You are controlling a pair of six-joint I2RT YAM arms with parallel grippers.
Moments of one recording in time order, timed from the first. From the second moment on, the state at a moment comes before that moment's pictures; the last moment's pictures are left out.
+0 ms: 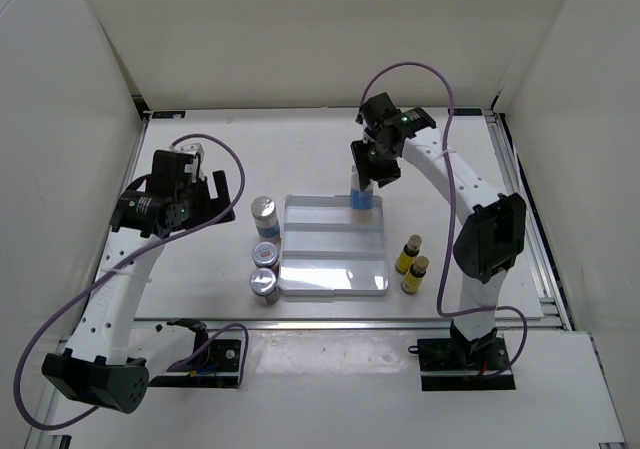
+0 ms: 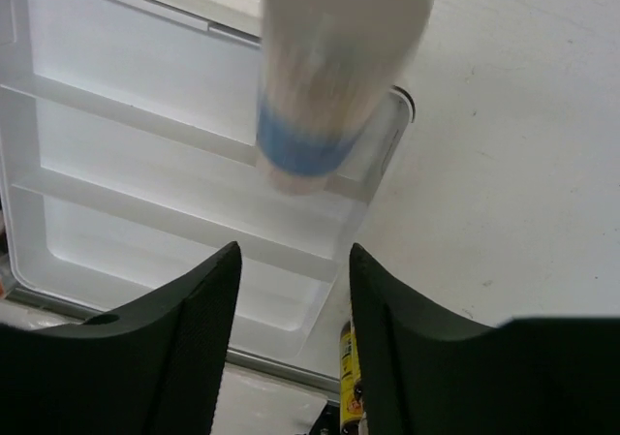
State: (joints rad) left arm -0.21 1.06 1.25 -1.08 -0.05 -0.32; right arm 0.53 1.89 1.88 -1.14 -0.03 0.21
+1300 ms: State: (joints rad) left arm -0.21 1.04 1.23 -1.06 -0.04 -0.37; right arm 0.31 2.33 2.44 -1.18 -0.20 0.26
